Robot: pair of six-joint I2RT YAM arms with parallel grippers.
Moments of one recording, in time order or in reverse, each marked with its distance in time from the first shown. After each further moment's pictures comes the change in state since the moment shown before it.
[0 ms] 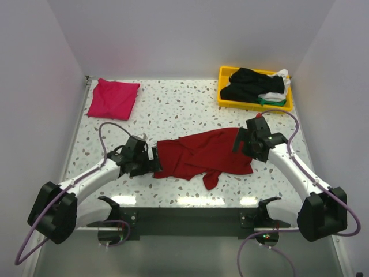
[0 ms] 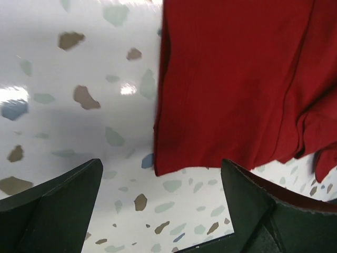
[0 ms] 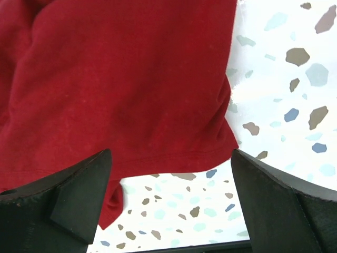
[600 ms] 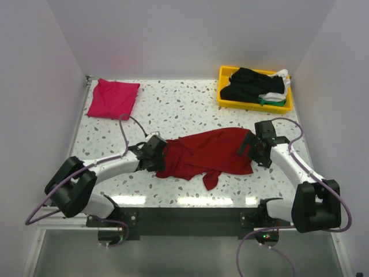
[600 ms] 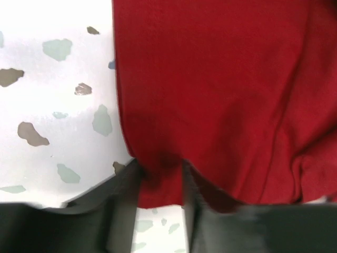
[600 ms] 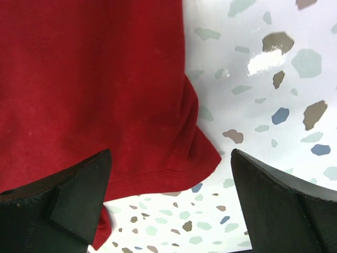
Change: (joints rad) left arm -0.214 0.231 0.095 0.085 -0.200 -0.123; right arm -0.137 0.066 -0.093 0.077 -0.051 0.017
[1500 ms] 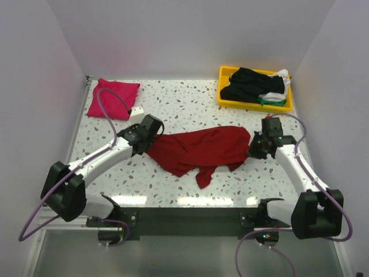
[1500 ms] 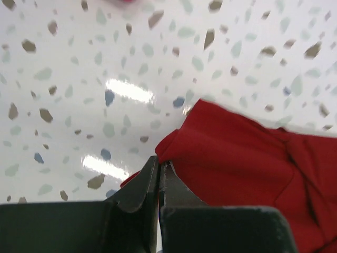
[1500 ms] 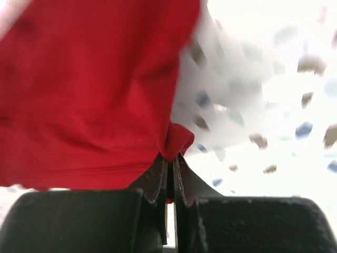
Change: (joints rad) left arm 0.080 -0.013 0.265 -0.212 -0.518 0.015; right arm -0.081 -0.048 -0.027 0.011 -0.201 -0.093
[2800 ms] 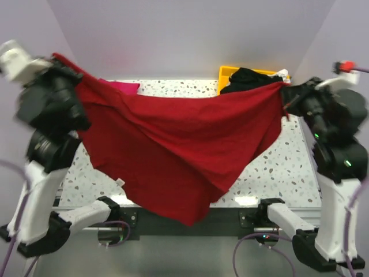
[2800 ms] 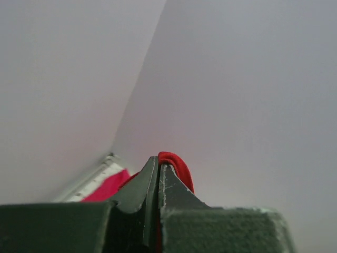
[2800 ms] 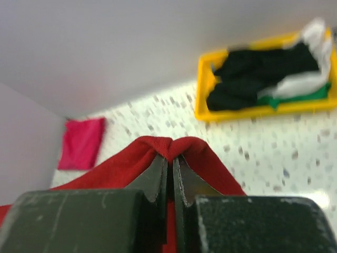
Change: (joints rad) left arm 0.058 -0.353 0.806 0.345 -0.387 0.664; right arm 0.000 -0.216 1.031 -0.188 0.082 -0.059
